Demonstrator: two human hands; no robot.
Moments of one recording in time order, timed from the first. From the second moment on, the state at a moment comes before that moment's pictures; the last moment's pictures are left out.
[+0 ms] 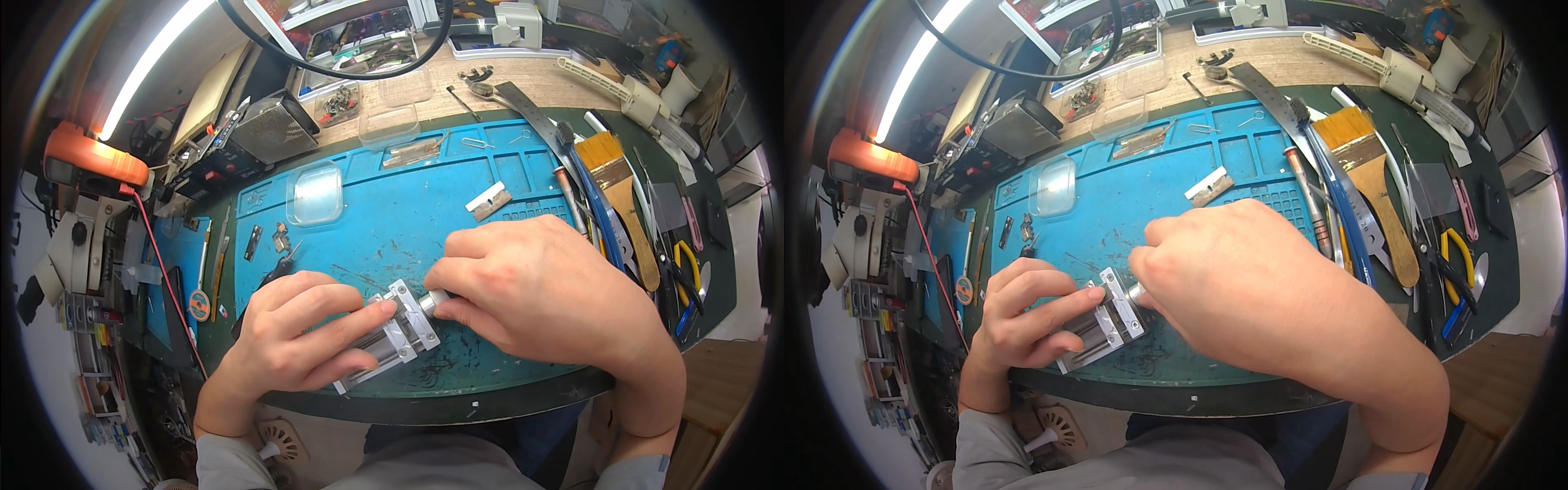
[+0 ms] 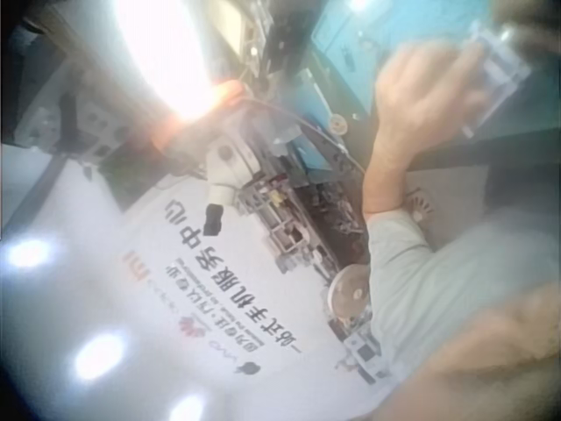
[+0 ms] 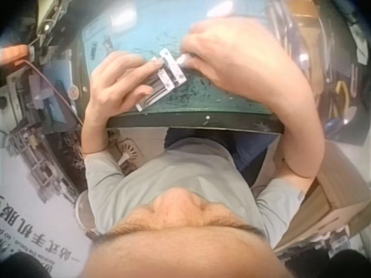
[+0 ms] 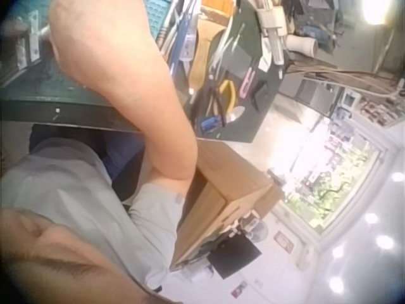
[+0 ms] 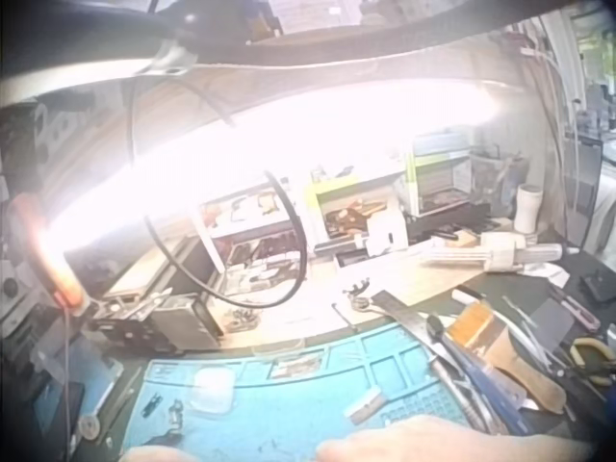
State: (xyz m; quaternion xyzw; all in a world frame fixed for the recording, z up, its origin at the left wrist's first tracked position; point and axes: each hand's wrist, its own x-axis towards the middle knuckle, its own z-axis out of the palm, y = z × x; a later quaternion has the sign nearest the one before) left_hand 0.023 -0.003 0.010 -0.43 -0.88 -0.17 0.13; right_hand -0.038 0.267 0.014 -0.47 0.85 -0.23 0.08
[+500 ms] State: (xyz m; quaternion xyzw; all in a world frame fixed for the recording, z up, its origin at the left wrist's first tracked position) left_hand 0.026 0.001 0.013 -0.44 -0.88 -0.16 0.12; right_hand -0.038 0.267 0.017 -0.46 0.85 -0.24 0.11
